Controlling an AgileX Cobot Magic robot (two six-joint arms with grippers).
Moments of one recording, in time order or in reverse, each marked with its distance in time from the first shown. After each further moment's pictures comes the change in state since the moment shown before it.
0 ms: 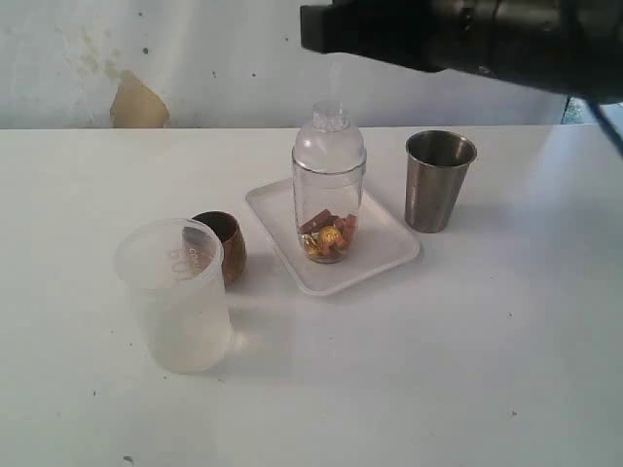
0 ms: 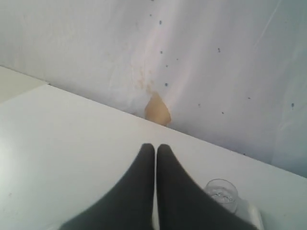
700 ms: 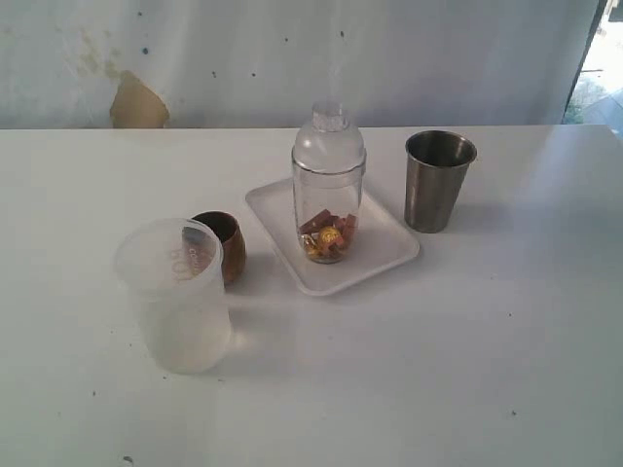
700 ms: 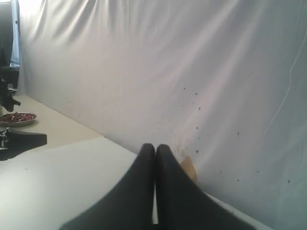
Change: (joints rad) left arm 0.000 0.000 0.000 0.000 0.046 0.000; right arm 0.000 -0.825 0.058 -0.044 0.502 -0.003
